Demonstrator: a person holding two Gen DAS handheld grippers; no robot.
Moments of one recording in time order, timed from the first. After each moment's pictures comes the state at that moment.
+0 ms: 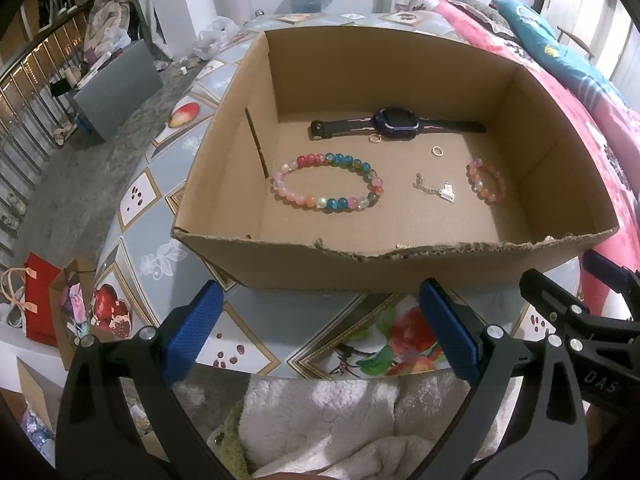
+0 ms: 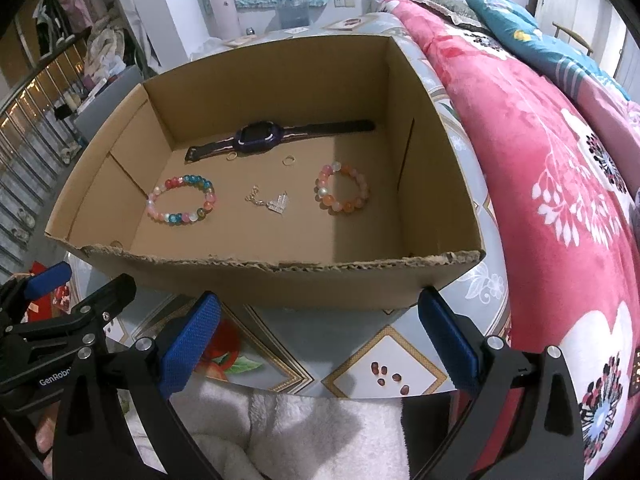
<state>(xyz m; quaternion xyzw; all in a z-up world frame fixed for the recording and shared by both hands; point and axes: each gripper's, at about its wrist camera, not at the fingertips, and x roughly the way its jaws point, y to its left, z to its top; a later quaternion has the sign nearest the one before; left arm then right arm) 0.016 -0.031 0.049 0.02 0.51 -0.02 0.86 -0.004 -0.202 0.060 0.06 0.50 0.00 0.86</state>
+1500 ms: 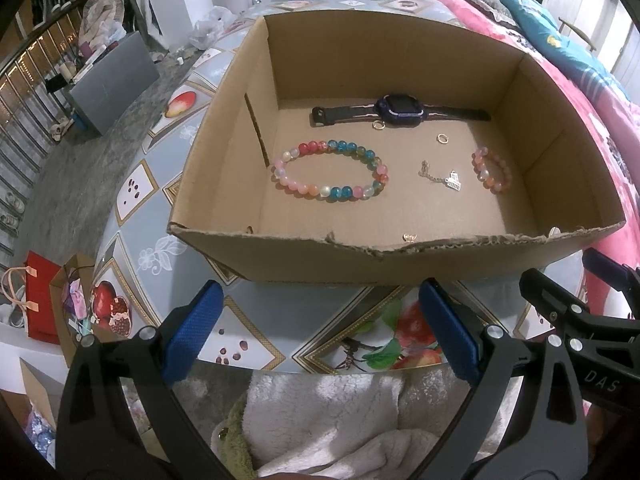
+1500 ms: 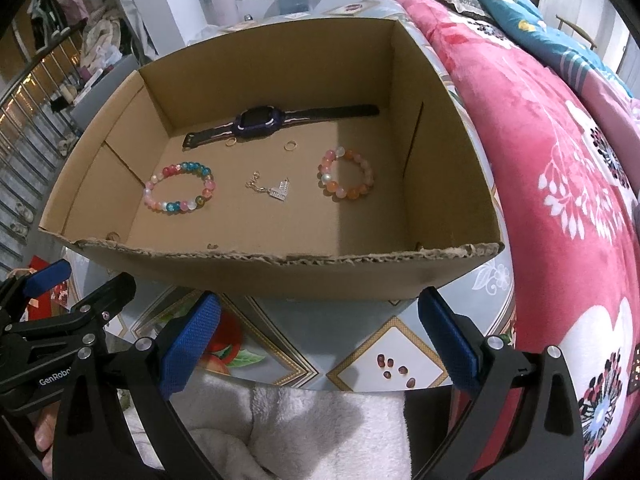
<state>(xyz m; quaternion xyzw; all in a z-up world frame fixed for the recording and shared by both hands) 0.021 -0.027 0.043 0.03 0.53 -0.02 0.85 0.002 -0.198 0.054 0.06 0.52 0.00 0.85</state>
